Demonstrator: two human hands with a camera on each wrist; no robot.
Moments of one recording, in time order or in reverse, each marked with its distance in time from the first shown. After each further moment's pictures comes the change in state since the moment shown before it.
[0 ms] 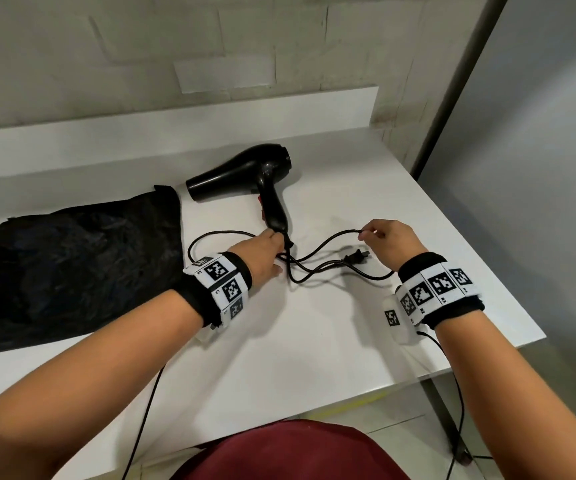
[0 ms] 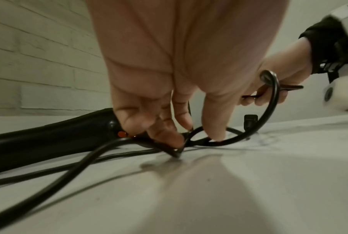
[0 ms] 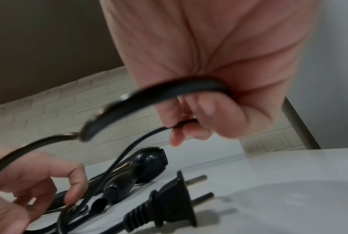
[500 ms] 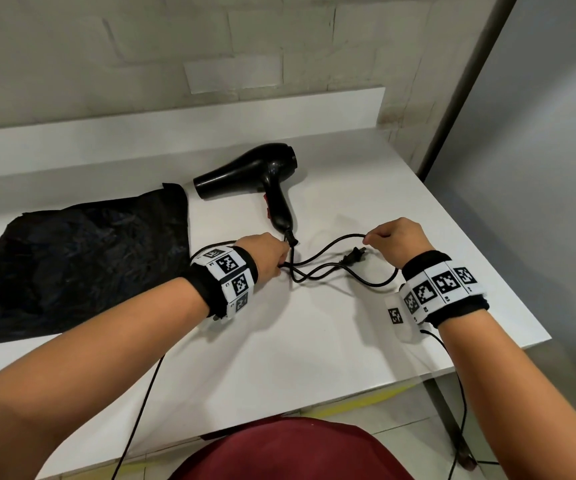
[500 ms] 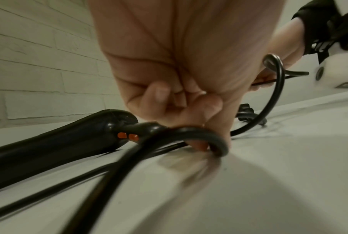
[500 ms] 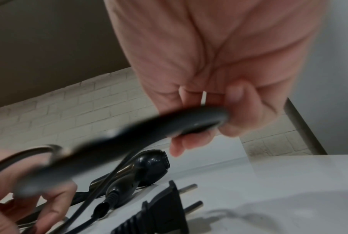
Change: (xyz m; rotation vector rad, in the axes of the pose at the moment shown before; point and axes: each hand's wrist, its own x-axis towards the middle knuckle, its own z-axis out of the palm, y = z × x) left_hand -0.002 0.009 -0.007 0.199 -0.079 -0.021; right_hand -0.006 -0.002 -0.006 0.040 0.023 0.020
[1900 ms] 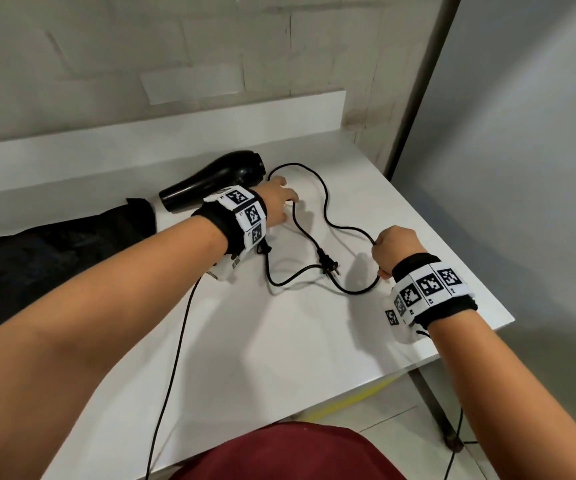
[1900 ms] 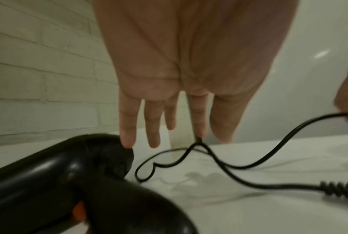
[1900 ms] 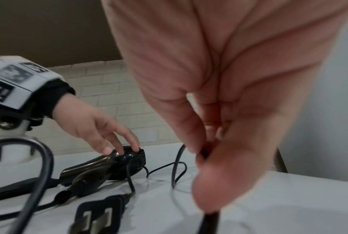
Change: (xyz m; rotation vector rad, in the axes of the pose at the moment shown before) left_hand 0.074 0.018 -0.067 -0.021 0.107 0.131; right_hand -0.010 0.013 -0.020 -0.252 -0.030 0.320
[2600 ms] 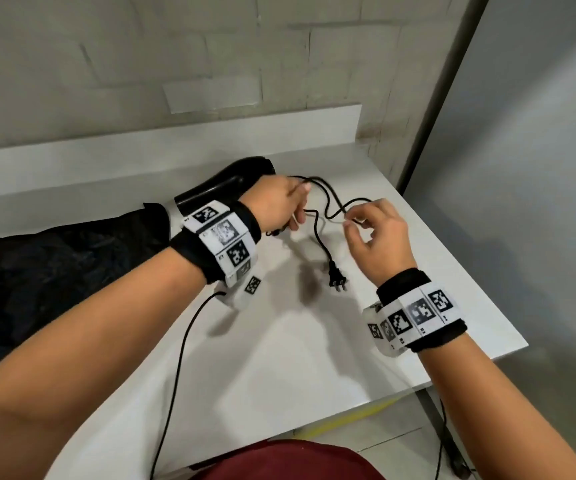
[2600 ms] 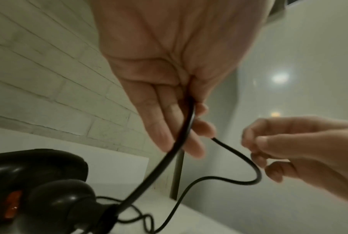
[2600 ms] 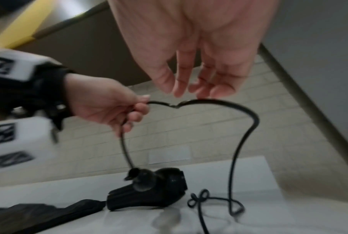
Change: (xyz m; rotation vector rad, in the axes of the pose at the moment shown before) left_hand -0.056 0.018 -0.029 -0.779 0.303 0.024; right_hand -0.025 -0.039 0.005 0.425 0.463 -0.709
